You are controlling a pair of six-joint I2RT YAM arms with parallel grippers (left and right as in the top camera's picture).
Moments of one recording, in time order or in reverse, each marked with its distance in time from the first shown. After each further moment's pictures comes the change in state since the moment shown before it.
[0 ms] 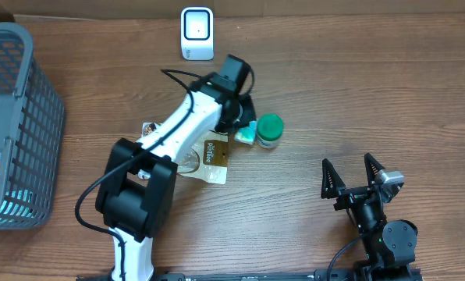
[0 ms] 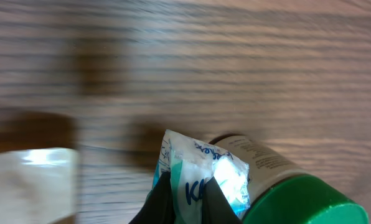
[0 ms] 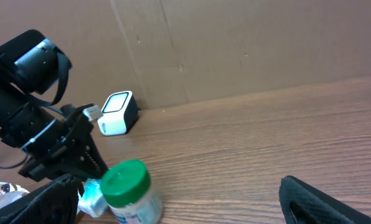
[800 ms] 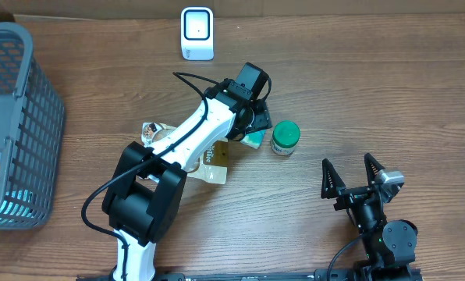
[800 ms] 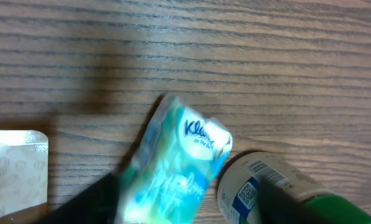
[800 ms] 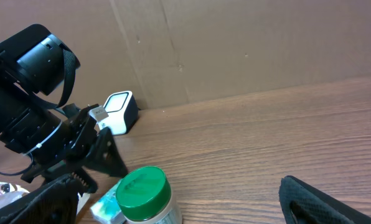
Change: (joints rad) left arm -0.057 0.000 0.000 0.003 -0.087 -0.069; right arm 0.000 0.000 0.000 -0.001 0.000 0.000
